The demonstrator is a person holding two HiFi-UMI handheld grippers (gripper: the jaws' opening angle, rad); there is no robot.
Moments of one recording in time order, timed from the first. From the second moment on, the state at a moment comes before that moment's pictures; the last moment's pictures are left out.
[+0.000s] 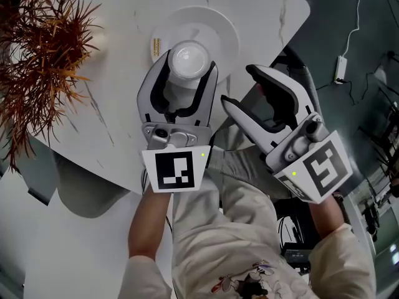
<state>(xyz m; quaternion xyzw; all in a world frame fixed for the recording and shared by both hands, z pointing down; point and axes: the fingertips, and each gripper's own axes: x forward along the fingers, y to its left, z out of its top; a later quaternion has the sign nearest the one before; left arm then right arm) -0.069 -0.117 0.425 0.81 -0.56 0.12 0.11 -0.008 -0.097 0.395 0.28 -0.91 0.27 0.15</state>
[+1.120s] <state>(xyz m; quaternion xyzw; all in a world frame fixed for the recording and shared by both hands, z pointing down) -0.078 -0.102 0.410 0.79 -0.58 0.12 0.14 -0.007 -0.091 0.372 0.30 -0.90 0.28 0.13</state>
